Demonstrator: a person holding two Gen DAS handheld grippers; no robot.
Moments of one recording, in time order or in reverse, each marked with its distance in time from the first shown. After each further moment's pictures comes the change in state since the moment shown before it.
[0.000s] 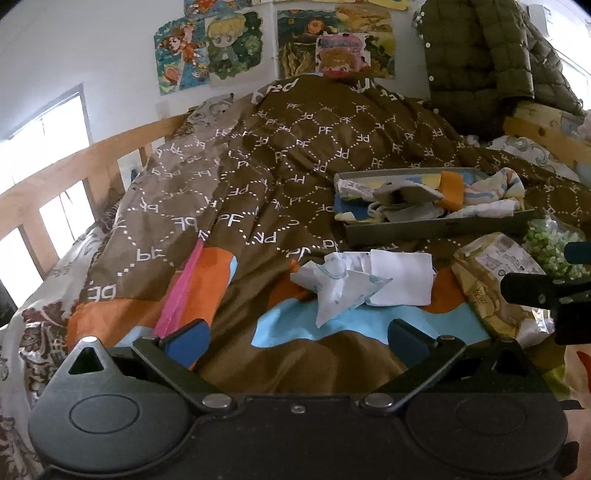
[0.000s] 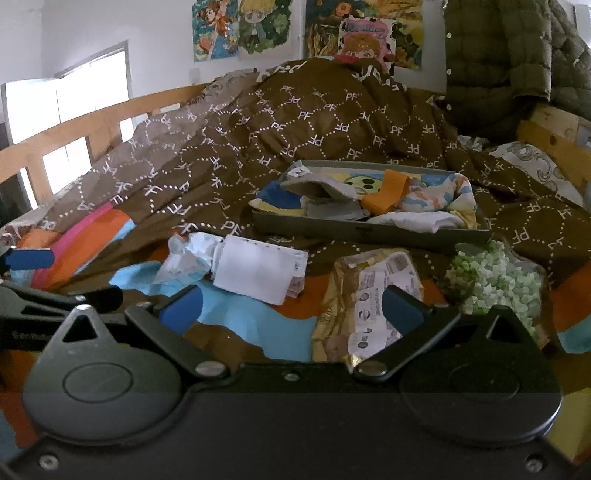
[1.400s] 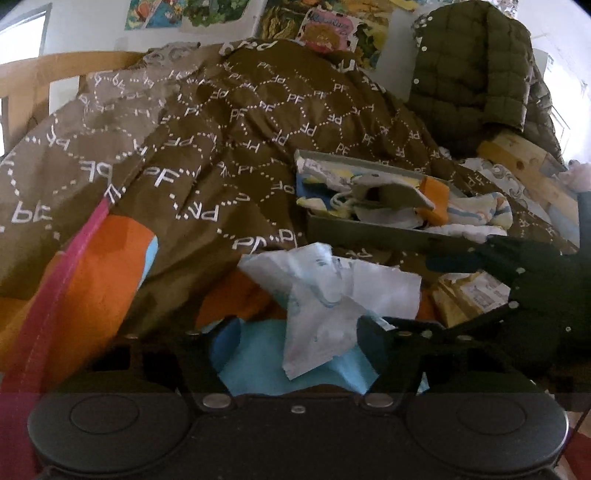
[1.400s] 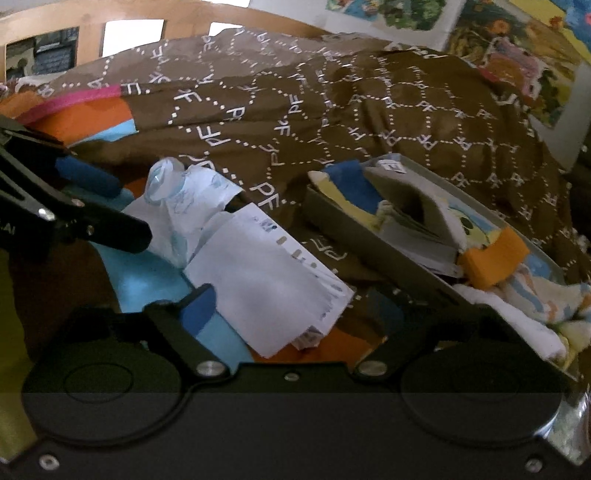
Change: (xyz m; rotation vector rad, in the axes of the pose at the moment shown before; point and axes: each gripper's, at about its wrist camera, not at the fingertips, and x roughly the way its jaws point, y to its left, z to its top) left arm 0.111 0.028 0.008 -0.184 0.072 -0.294; right arm 0.185 0.031 0.020 -0.495 0.097 0.195
